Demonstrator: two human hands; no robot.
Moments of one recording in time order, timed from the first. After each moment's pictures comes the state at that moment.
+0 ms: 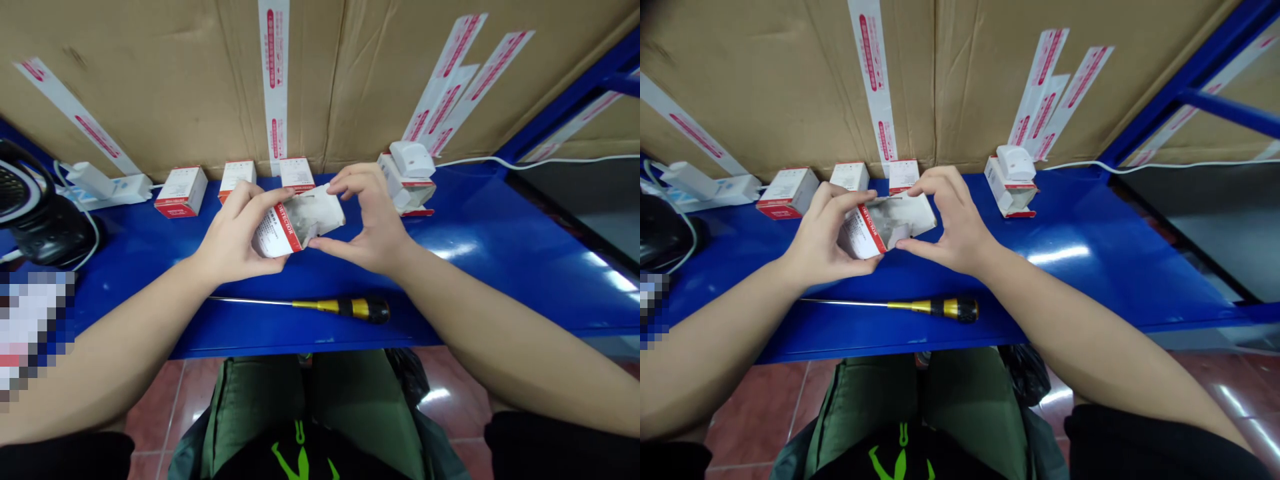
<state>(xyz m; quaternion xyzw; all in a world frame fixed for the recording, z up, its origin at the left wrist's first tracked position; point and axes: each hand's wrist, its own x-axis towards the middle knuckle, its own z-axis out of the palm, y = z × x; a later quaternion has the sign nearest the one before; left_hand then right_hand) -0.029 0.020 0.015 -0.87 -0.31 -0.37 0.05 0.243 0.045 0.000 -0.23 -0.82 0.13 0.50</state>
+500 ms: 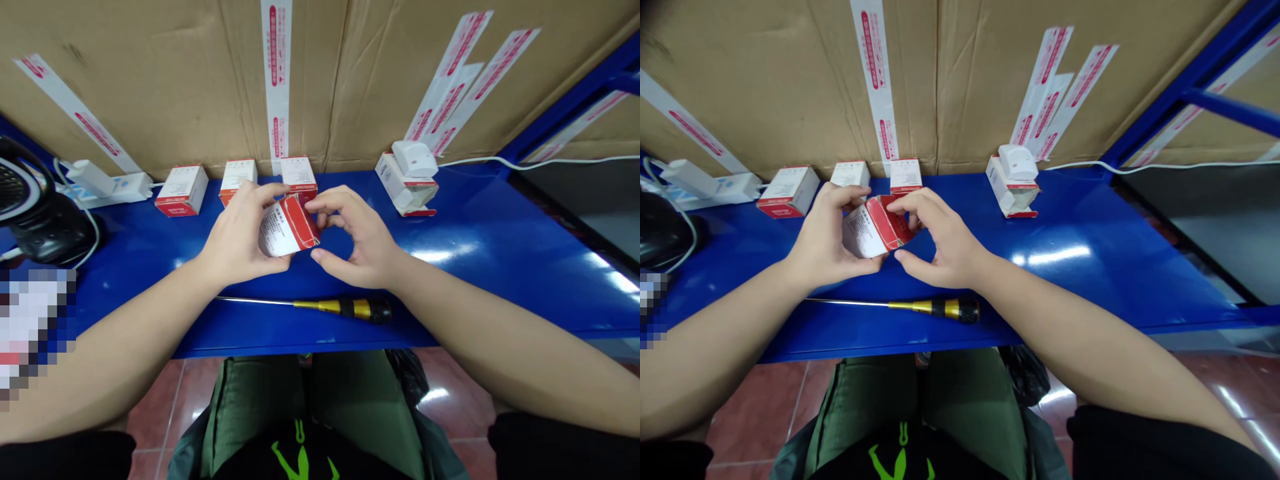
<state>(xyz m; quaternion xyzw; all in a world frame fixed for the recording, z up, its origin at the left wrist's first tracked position) -0.023 0.019 0.014 -0.87 -0.29 -0.39 0.06 0.228 0.023 0.002 -0.18 -0.84 0.18 0.48</state>
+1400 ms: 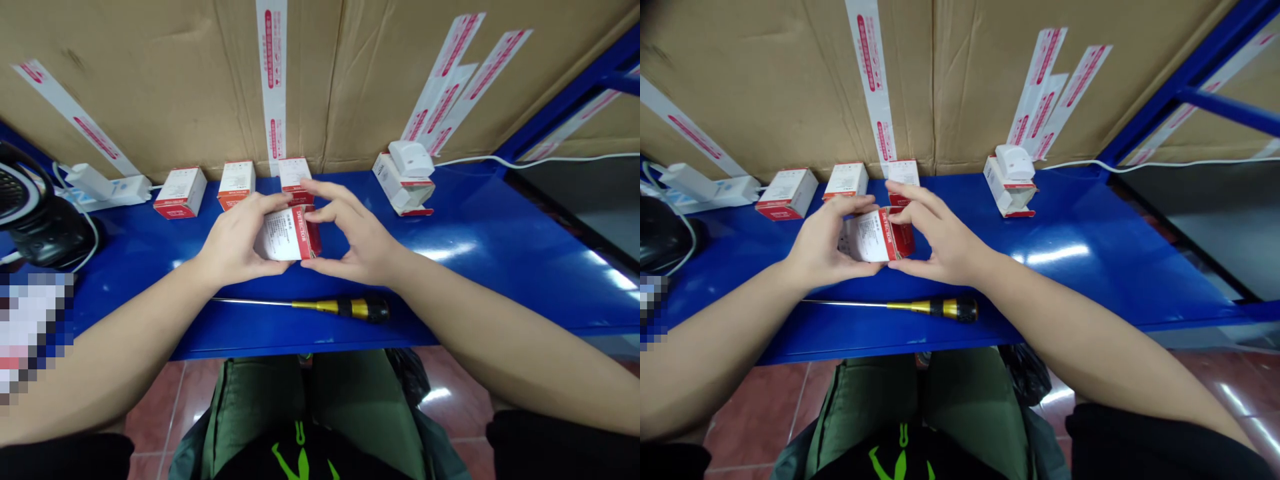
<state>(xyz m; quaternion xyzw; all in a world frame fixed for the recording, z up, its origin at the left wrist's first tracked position) -0.029 0.019 0.012 -0.88 -0.34 -0.34 0.00 0.237 0.033 -0.002 -0.14 -0.88 0.11 0.44</state>
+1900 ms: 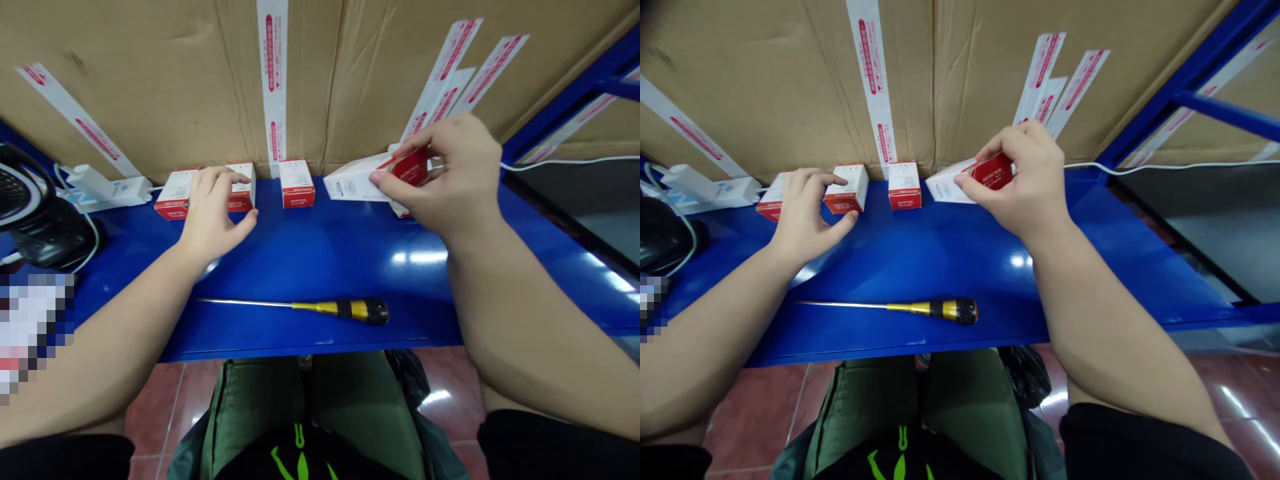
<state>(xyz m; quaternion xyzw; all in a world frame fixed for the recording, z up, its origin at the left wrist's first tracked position) -0.064 0.051 0.012 -0.82 -0.49 -0.29 0.11 0.306 0.061 0.045 -0.44 -0.77 -0.08 0.45</state>
